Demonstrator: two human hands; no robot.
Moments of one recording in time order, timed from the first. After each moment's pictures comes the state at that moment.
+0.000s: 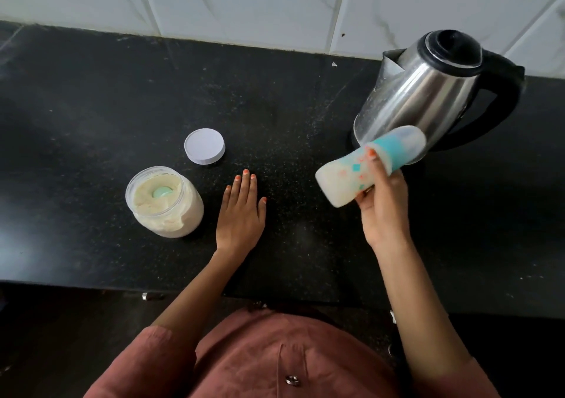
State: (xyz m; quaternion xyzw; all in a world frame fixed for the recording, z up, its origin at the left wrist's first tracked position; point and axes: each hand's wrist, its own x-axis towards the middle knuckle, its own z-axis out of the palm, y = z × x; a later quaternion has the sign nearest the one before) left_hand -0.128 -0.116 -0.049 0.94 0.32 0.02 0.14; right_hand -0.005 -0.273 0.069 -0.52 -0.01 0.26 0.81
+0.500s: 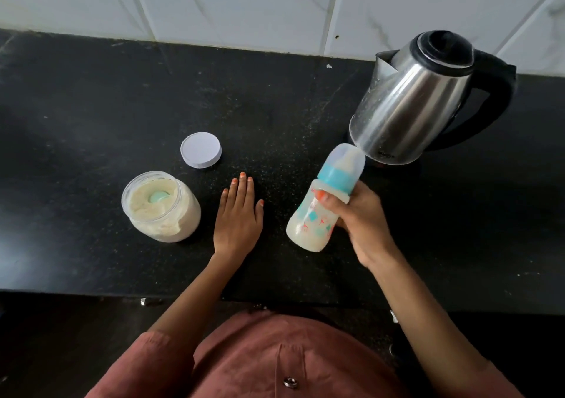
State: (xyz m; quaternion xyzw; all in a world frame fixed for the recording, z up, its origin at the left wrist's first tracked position) left_hand -0.128 -0.115 -0.049 0.93 0.32 0.02 0.15; right_hand -0.025 -0.276 0.057 -0.64 -0.12 0.32 0.69
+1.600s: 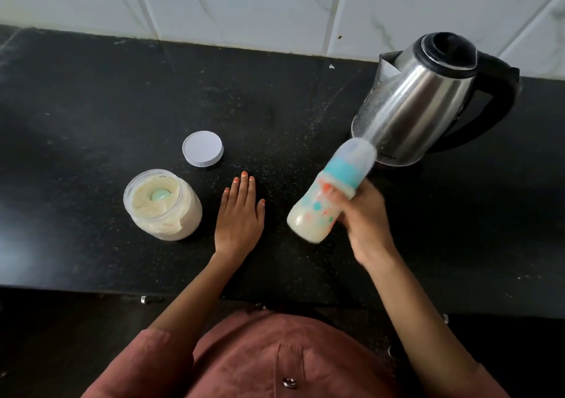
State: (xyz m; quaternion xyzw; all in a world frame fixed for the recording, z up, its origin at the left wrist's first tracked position) left_hand -0.127 -0.114 -0.055 0.94 0.32 0.03 0.14; right_hand -0.027 -0.271 0.062 -0.61 -0.09 0.29 0.73
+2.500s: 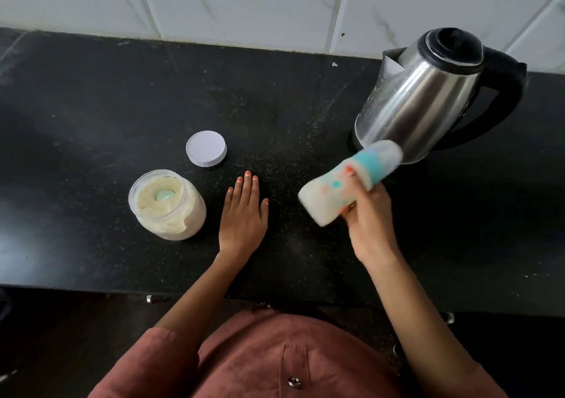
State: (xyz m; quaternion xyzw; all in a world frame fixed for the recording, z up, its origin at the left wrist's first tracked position) left_hand -0.128 -0.116 -0.052 0.94 0.33 0.03 0.13; right_hand -0.028 -0.267 0.061 -0.54 0.02 0.28 0.79
